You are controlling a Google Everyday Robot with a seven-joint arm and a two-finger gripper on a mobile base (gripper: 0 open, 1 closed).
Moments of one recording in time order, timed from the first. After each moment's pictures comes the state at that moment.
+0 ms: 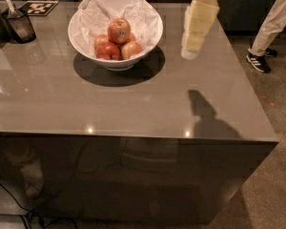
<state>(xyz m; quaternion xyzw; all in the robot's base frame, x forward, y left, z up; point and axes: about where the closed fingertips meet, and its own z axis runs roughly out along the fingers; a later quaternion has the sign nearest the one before) 0.564 -0.109 1.026 -0.65 0.74 -0.03 0.17</state>
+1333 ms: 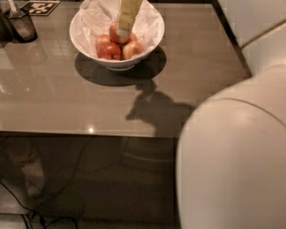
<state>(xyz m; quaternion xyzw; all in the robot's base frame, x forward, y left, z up) 0.653 0.022 1.029 -0.67 0.71 0.02 0.23</state>
